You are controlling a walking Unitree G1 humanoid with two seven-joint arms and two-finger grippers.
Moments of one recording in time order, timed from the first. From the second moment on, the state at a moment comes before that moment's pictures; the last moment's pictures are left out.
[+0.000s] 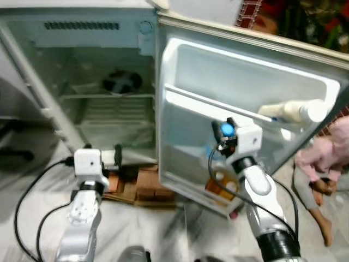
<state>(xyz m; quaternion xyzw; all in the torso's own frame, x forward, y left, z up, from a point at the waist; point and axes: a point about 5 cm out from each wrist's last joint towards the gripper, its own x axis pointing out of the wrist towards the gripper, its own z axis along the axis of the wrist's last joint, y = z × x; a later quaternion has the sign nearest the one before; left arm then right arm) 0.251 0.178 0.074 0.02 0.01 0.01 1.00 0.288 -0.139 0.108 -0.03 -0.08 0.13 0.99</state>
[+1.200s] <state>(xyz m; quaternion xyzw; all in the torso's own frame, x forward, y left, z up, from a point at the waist) 0.253 0.164 0.071 -0.01 0.03 -0.01 1.00 0.285 -0.139 0.099 0.01 -0.05 0.15 0.99</state>
